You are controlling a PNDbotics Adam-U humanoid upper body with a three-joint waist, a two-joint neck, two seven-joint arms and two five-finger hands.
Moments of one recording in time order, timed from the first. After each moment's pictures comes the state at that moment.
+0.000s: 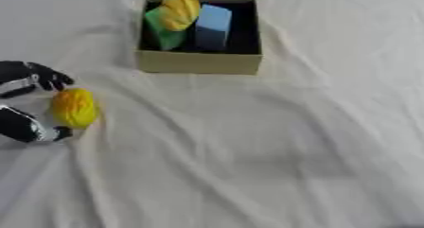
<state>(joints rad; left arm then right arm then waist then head) -0.56 0.92 -0.31 -1.71 -0.54 0.14 -0.64 -0.03 -0.66 -0.10 -1.98 -0.04 -0.67 -0.16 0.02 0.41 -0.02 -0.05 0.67</state>
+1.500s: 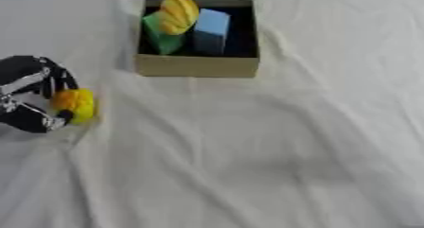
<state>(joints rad) -0.60 0.89 -0.35 -1.69 -0.55 0.21 -0.49 -0.03 -0.65 -0.10 -1.98 -0.04 -0.65 -0.15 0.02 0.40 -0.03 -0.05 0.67</state>
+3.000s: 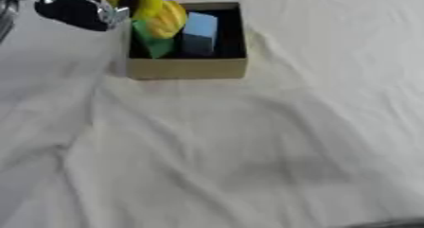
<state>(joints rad) -1.02 0.62 -0.36 -1.66 -0.52 0.11 -0.44 -0.01 -0.66 -0.10 -1.98 -0.06 -0.65 -0.15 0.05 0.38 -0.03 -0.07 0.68</state>
